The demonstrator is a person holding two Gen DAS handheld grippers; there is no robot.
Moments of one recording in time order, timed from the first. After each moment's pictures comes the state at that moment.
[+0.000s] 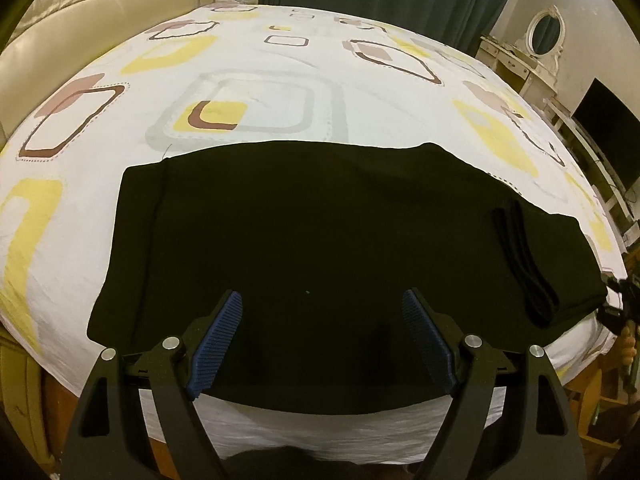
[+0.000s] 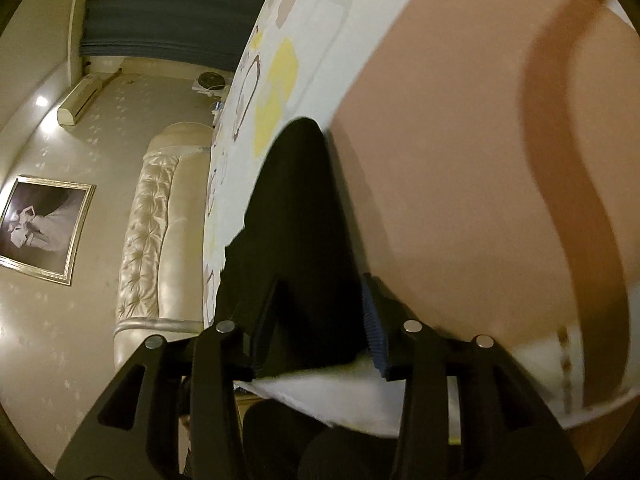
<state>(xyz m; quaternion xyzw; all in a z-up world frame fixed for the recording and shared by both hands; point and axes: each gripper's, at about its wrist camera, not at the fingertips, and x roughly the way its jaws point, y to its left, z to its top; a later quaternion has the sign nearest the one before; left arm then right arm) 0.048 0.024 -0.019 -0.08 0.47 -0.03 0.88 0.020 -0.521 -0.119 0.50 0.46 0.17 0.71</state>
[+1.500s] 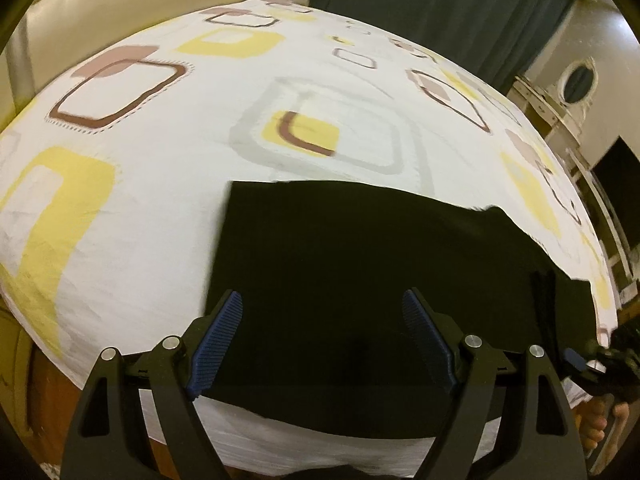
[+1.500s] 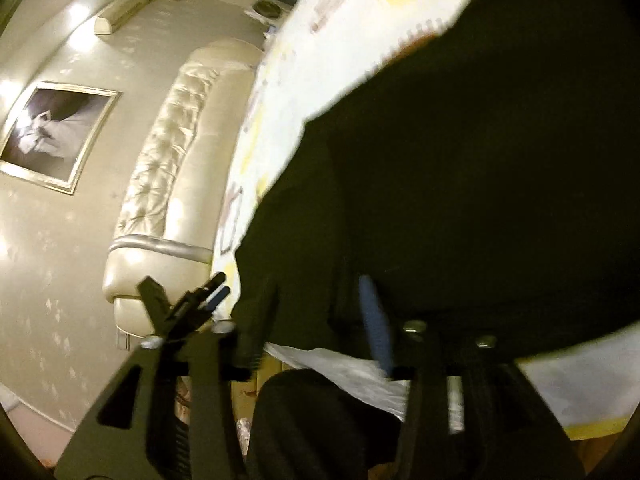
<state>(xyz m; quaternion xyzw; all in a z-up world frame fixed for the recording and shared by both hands) 0.062 0.132 -0.015 -0.16 0.46 0.01 0.87 0.025 -0.322 -0.075 0.42 0.46 0.29 0.73</state>
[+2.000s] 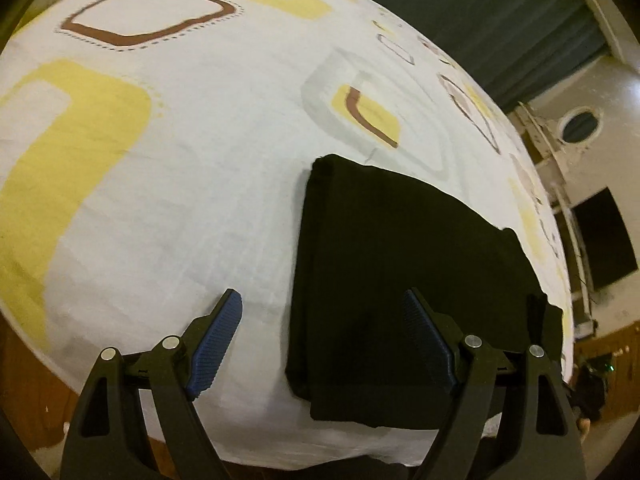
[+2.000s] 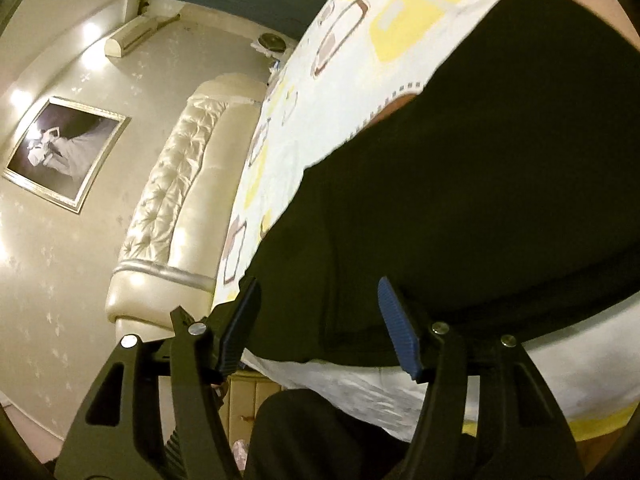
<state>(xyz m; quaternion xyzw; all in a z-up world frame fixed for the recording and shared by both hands) 0.062 0.203 -0.052 -0.26 0.49 -0.04 0.83 0.024 -0.339 -0.075 0.43 0.44 0.27 0.74</state>
